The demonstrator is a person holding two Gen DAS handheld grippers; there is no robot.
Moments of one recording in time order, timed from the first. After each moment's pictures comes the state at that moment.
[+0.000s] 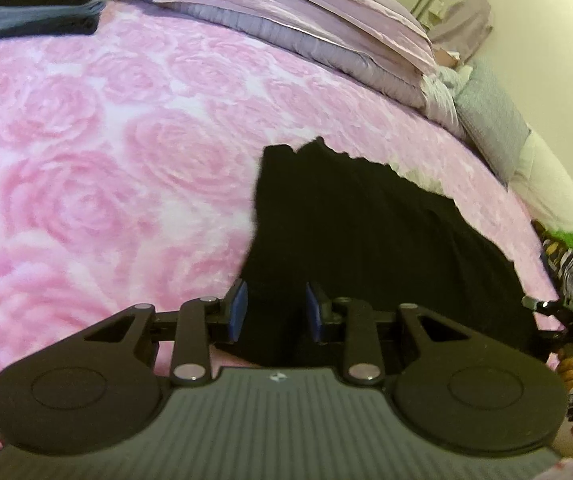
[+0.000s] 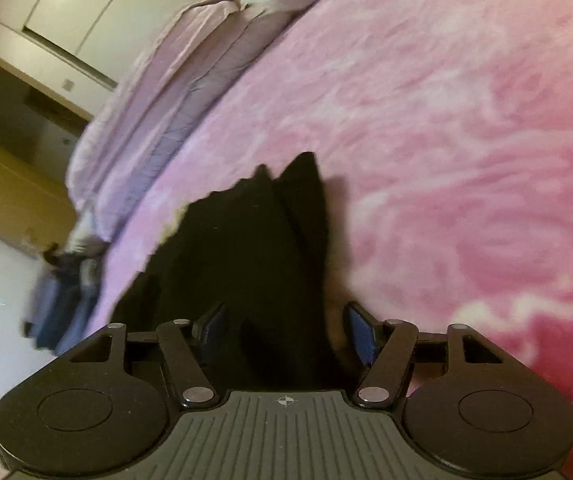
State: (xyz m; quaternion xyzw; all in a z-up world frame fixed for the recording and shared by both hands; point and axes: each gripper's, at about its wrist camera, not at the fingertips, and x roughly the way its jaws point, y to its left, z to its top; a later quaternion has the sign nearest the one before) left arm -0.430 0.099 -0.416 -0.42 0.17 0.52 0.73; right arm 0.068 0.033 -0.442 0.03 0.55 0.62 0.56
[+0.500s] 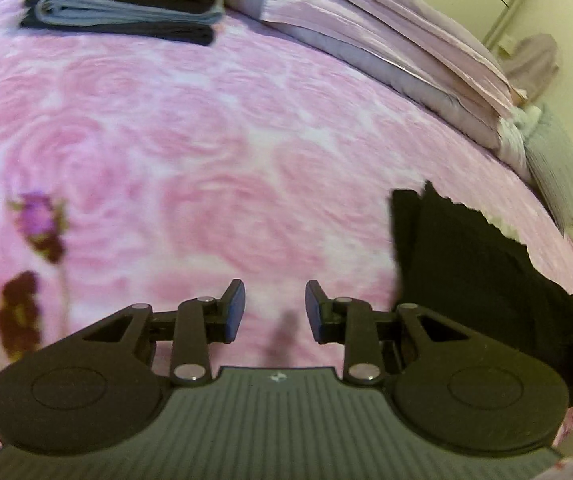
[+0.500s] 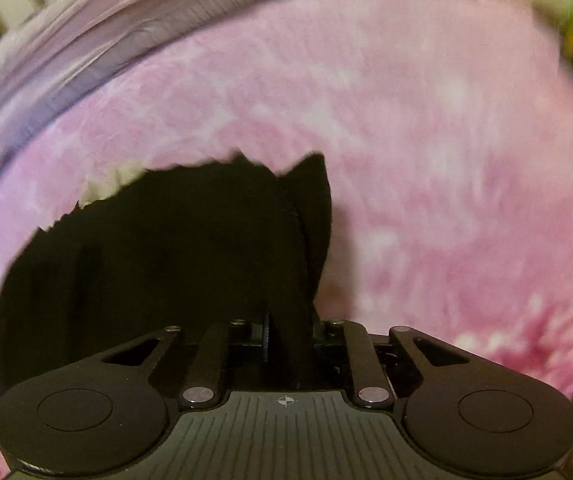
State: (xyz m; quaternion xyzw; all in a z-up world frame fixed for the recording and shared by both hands) left arm -0.519 0.098 -0.424 -0.43 0.16 0.60 0.66; right arm -0.042 0.095 -0.360 -0.23 0.46 0.49 0.71
